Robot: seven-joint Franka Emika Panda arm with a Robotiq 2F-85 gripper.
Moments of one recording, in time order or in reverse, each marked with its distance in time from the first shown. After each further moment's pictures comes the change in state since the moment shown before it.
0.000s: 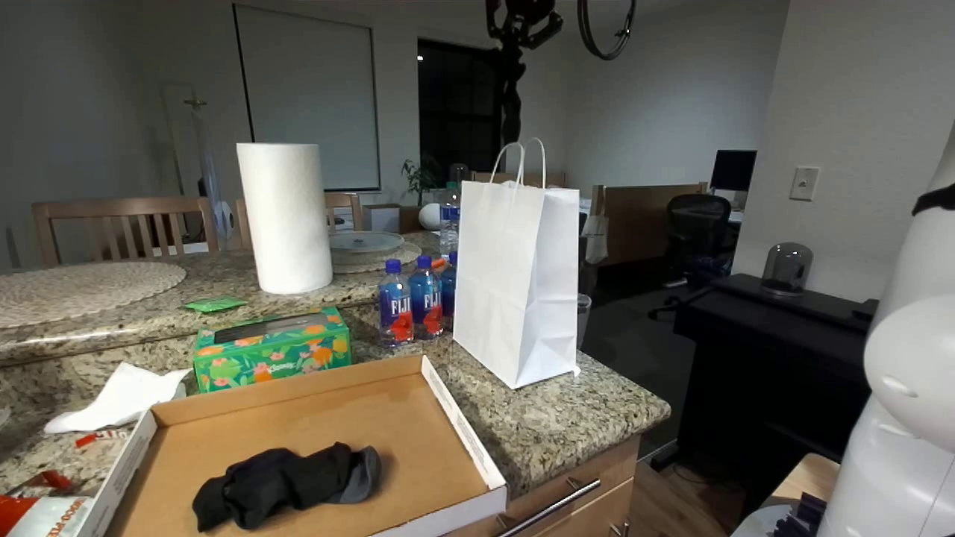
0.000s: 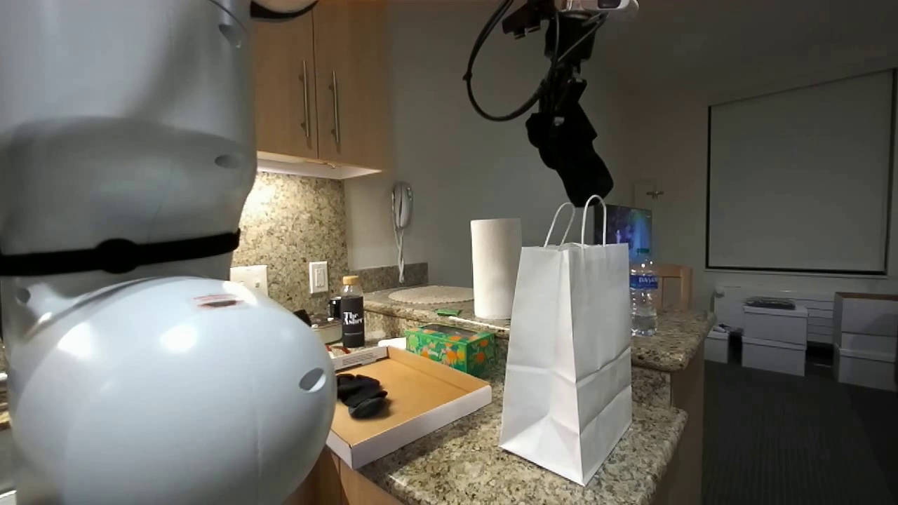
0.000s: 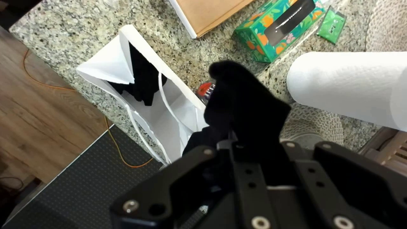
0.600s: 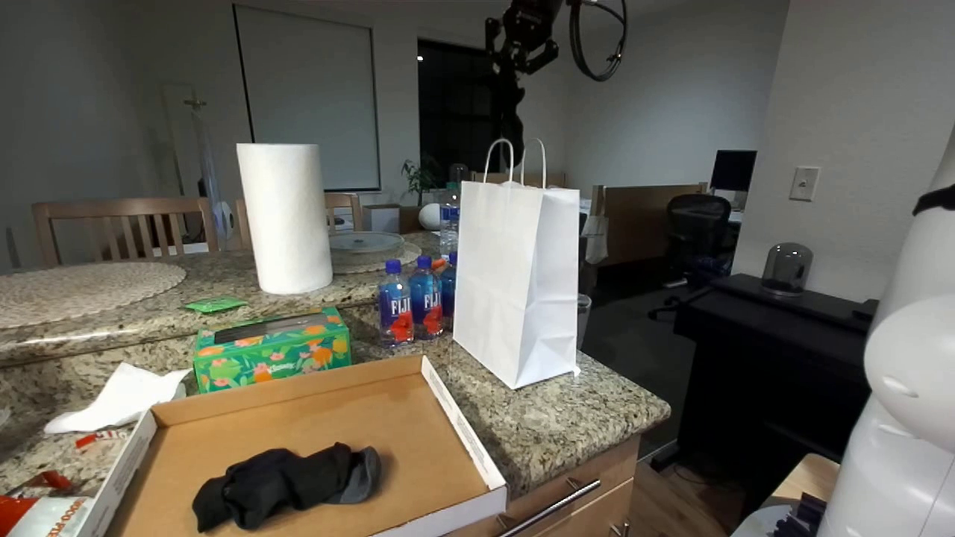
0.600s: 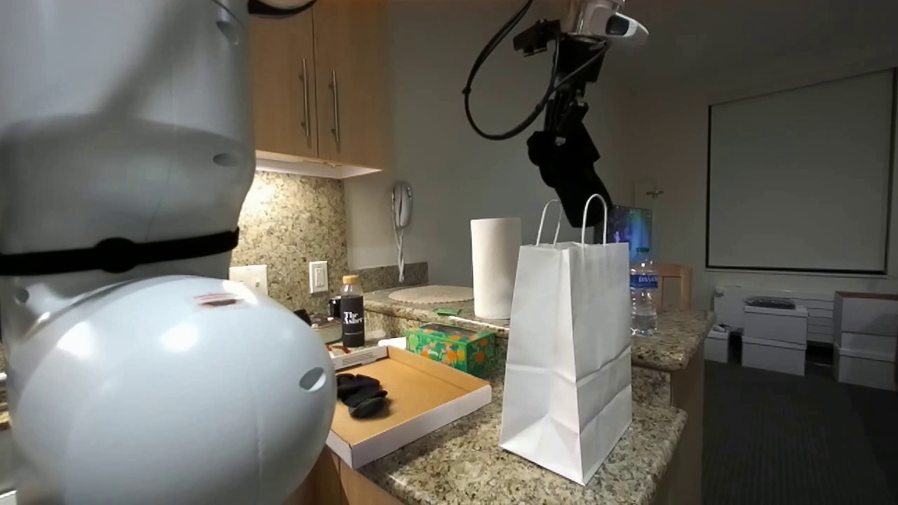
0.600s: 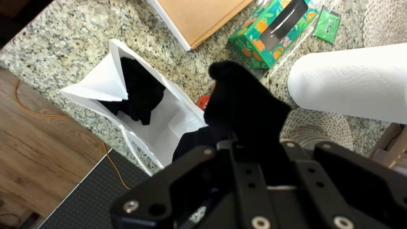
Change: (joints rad) arm 0.003 -0.005 -0.025 -0.105 0.067 0.055 0.029
